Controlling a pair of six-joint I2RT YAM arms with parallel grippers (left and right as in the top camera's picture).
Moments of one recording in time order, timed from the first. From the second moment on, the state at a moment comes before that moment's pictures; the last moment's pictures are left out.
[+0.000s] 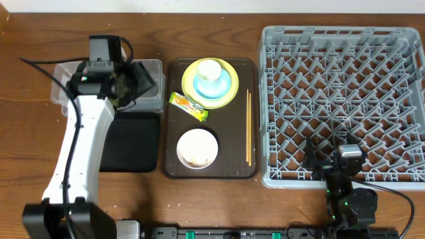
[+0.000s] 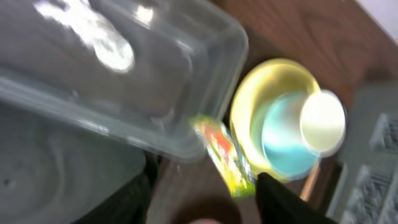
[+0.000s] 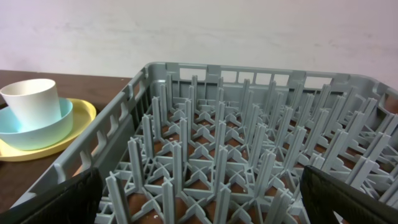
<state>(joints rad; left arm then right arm) 0.02 1.53 1.34 -0.87 0.16 -0.56 0.07 0.01 0.01 -0.07 -0.01 -0.01</state>
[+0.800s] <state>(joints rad) -0.31 1.59 1.33 -0.92 0.07 -0.75 0.07 0.01 0.01 -0.07 -0.01 -0.01</state>
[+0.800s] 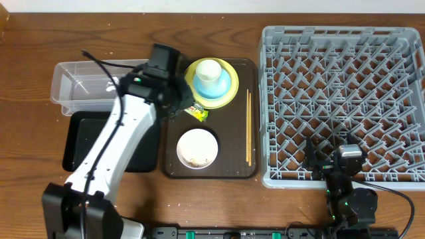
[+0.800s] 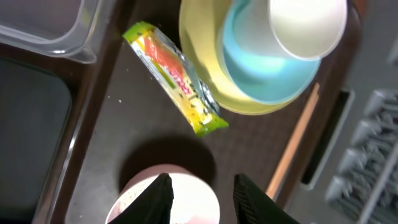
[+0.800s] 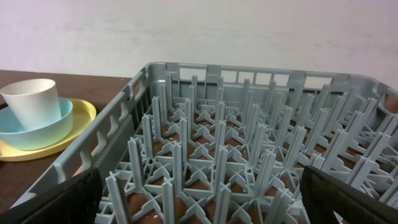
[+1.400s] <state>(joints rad) -0.38 1.80 1.33 -0.76 -0.07 -0.85 0.07 0.01 0.01 -0.07 -0.01 -0.01</state>
